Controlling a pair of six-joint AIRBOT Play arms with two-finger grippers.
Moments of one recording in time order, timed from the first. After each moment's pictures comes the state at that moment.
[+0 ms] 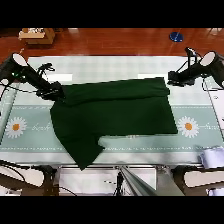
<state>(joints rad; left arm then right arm) 0.14 -1.71 1.46 1.17 -1.53 -1.38 -0.12 -1.61 1.41 -1.32 1.10 1.50</state>
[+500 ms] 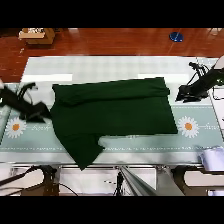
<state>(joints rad) 0.35 -1.30 0.94 1.17 -1.57 -1.31 -0.23 -1.51 1.32 -1.34 1.46 1.37</state>
